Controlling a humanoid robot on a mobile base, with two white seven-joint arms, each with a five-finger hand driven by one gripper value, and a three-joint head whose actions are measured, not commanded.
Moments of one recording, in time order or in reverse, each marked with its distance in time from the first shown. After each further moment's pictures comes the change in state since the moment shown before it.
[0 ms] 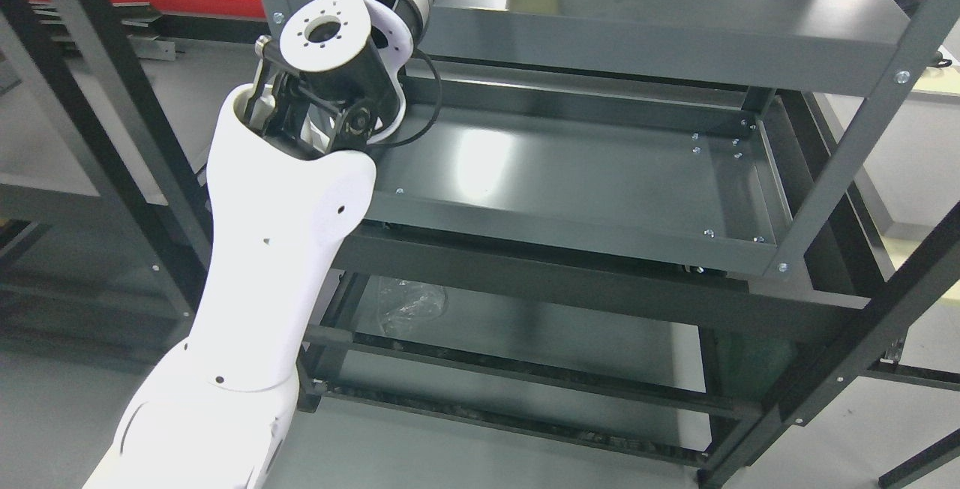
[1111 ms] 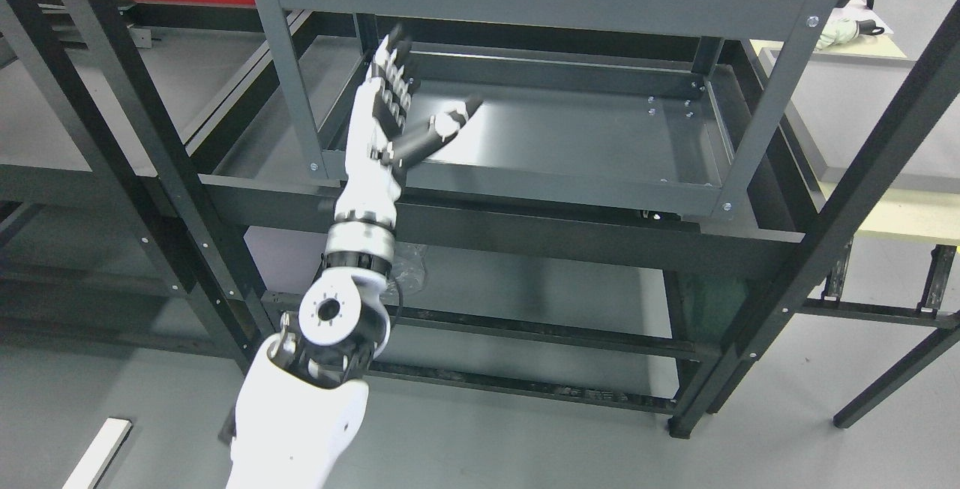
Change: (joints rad) left arm 0.630 0.000 0.052 -0.088 -0.238 -0.447 -0.019; right arm 0.000 0.000 0.000 0.000 0.000 0.001 0.000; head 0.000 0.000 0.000
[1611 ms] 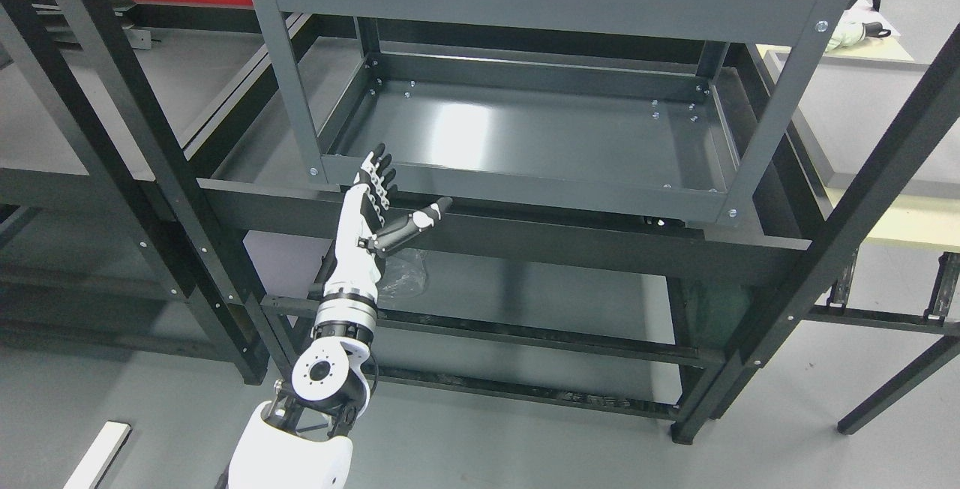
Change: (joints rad) left arm 0.127 0.000 0.066 0.115 -0.033 -0.015 -0.102; right arm 0.000 0.000 0.000 0.000 0.000 0.000 0.000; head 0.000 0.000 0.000
